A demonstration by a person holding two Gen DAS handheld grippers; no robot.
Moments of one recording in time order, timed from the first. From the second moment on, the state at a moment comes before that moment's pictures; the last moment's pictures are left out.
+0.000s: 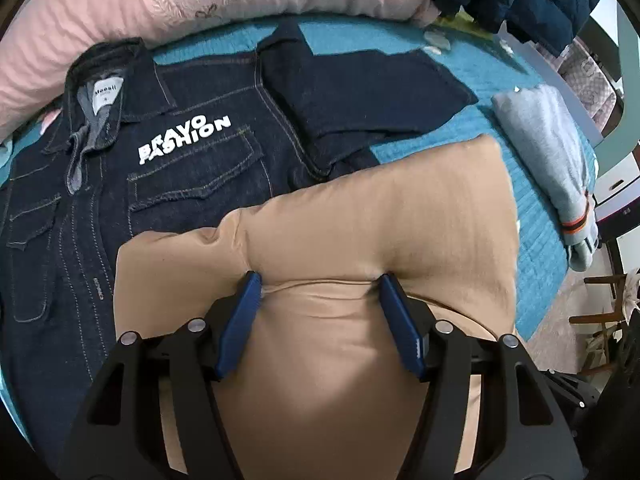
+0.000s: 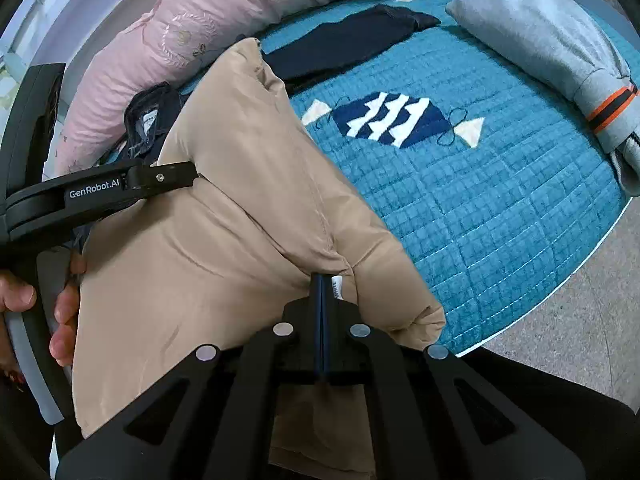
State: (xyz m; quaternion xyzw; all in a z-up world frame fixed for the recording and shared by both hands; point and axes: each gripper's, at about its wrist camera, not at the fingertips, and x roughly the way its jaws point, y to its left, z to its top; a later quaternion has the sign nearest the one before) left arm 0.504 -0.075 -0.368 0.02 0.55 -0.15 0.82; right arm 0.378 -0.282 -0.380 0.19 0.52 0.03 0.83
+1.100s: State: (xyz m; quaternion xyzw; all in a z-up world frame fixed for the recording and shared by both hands) left arm 0.339 0.044 -0.374 -0.20 0.58 -0.11 0.78; right arm 0.275 -0.312 -0.440 0.54 0.52 0.00 0.66
